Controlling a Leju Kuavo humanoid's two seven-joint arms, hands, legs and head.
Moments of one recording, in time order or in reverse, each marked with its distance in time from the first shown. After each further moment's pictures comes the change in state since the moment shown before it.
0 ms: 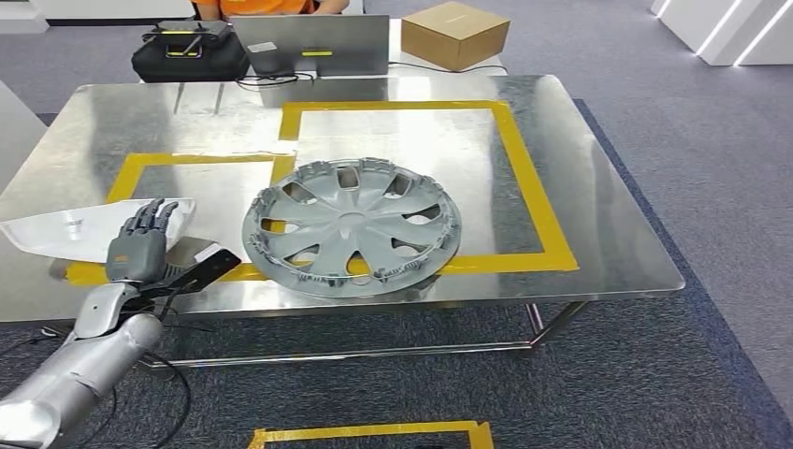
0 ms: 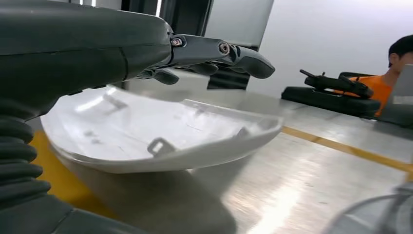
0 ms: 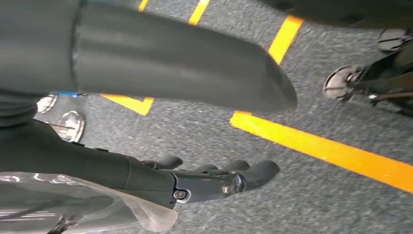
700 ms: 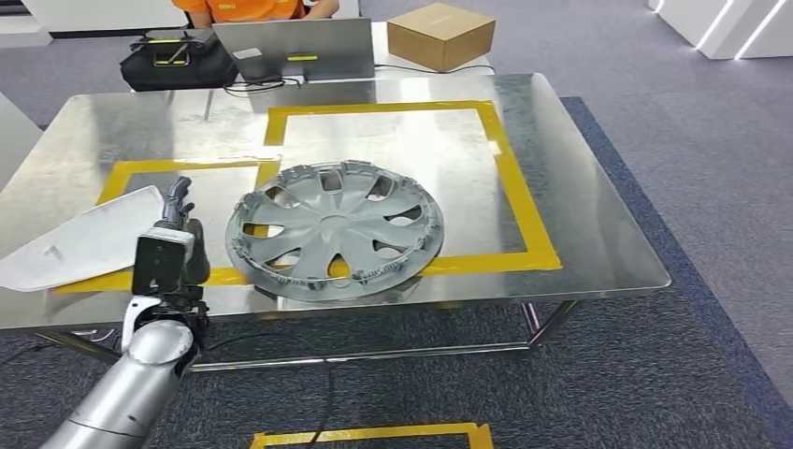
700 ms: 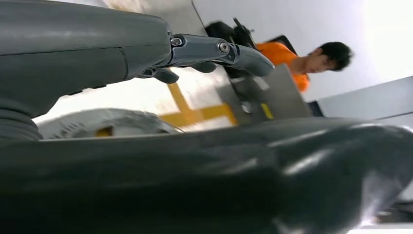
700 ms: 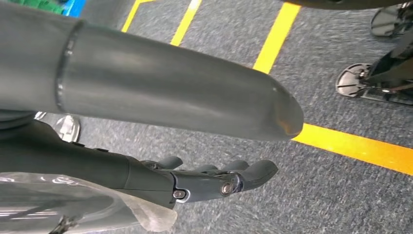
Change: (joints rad) left arm 0.226 -0.165 0.018 -0.636 0.766 -0.175 -0.165; right arm 0.010 0.011 -0.025 0.000 -0.023 -0.027 -0.002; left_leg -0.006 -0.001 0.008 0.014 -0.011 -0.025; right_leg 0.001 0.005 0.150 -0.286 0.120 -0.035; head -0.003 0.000
